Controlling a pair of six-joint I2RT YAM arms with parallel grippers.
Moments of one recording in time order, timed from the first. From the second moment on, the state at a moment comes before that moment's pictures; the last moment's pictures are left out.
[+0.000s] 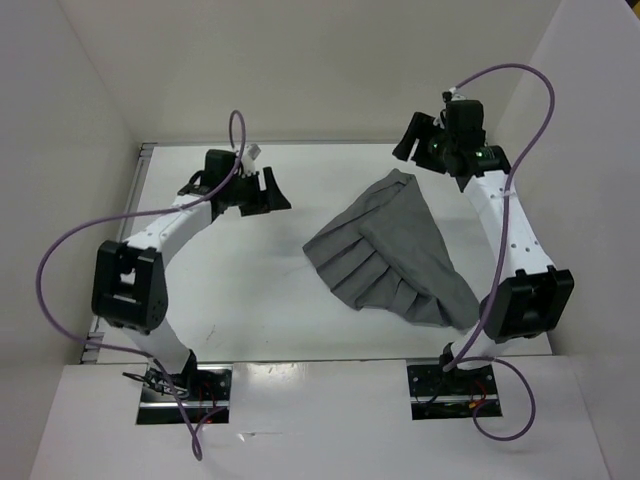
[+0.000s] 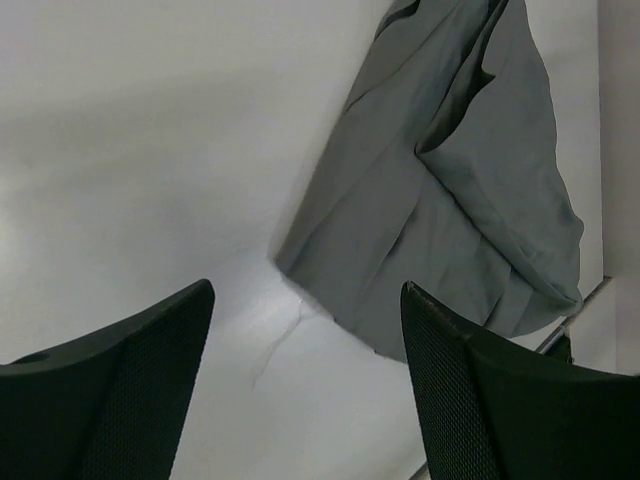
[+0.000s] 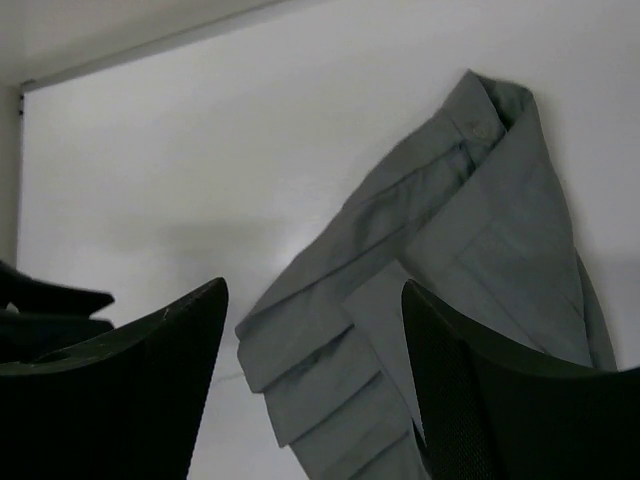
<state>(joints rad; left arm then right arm) -0.20 1.63 1.22 -0.28 0.48 -0.42 0.12 1.60 1.67 -0.61 -0.14 0.42</state>
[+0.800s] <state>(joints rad) -0.31 1.84 1.33 -0.26 0.59 -0.43 0.28 1.90 1.49 -0.63 0.17 0.23</state>
